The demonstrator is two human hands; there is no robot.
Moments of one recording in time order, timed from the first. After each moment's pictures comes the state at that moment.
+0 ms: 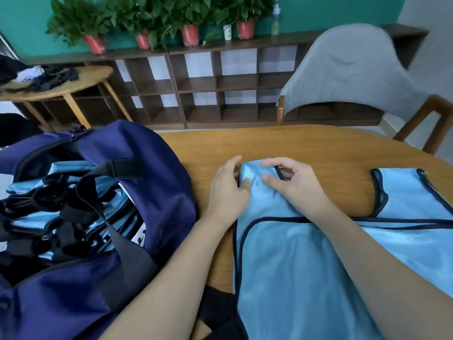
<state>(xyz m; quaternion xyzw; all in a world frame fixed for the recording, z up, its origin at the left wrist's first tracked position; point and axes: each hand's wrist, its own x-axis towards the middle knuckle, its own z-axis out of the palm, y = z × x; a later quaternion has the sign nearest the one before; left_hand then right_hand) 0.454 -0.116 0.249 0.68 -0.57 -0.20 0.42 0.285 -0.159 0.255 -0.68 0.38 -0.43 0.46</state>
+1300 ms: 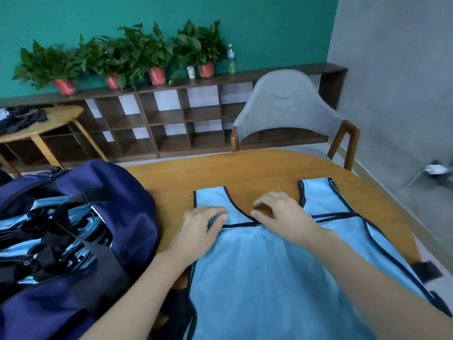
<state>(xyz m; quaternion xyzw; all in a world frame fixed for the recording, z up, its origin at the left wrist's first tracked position) 0.430 -0.065 0.252 0.60 -0.74 -0.10 0.30 0.181 -0.110 0.273 -0.83 0.50 -0.19 0.15</state>
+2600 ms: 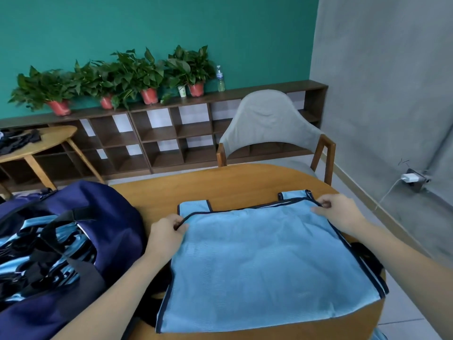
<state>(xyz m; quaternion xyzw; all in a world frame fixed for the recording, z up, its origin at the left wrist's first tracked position) 0.442 -0.073 0.273 0.74 -0.57 -0.15 0.31 0.010 -0.143 0.278 -0.65 0.68 -0.26 0.23</state>
